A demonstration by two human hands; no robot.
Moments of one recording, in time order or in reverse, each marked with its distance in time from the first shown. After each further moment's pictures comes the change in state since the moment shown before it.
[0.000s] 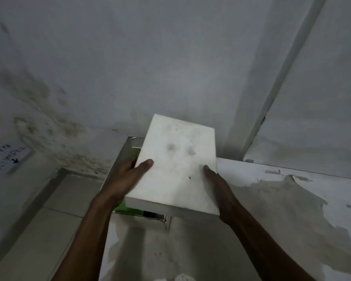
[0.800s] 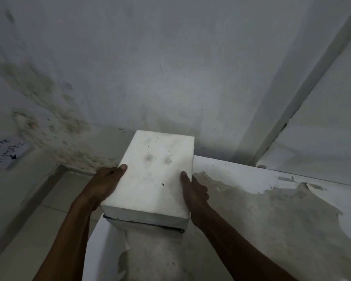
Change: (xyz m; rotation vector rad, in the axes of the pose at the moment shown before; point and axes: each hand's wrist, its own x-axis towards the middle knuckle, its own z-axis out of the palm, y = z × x) left_hand 0.049 -0.056 -0.111 0.320 0.170 -0.134; right_hand 0.034 0.030 0.117 -0.517 0.218 0.094
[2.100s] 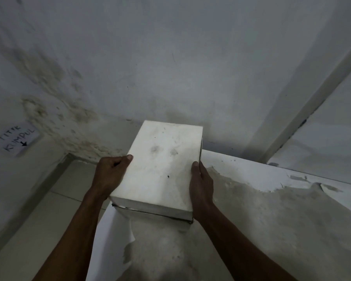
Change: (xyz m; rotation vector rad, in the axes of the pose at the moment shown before) left_hand 0.017 -0.021 0.008 -0.085 0.204 0.163; right_hand 0.001 -0.002 0.017 0.325 0.122 -0.162
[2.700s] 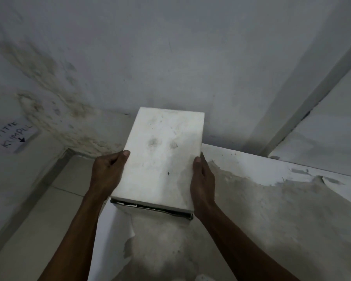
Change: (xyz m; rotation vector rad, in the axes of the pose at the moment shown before) left_hand -0.003 -0.013 0.006 -0.147 0.035 0.065; right_hand 0.000 0.006 -0.004 -0.011 -0.035 -0.093
